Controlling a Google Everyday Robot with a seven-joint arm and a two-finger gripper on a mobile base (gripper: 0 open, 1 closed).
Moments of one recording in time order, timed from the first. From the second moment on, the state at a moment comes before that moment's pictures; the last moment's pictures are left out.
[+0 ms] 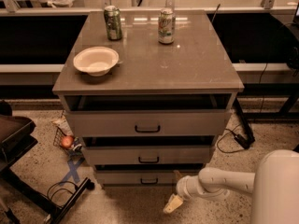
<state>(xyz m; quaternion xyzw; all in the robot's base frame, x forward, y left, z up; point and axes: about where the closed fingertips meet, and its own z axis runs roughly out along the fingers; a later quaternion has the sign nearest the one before) 0.502 -0.097 0.265 -0.54 0.77 0.20 0.28</state>
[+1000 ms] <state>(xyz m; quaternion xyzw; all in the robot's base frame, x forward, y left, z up) 0.531 -0.109 0.228 -0.55 0.77 0.20 0.26</state>
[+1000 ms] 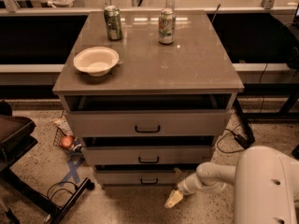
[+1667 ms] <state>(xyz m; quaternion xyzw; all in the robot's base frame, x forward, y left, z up) 0.562 -0.128 0.214 -0.53 0.77 0.21 0.27</state>
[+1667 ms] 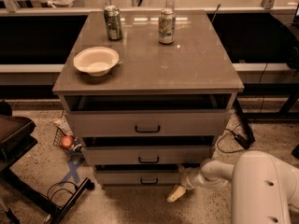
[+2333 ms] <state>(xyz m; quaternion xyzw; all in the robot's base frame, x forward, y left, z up) 0.567 -0.117 0.208 -0.55 0.77 0.21 0.27</state>
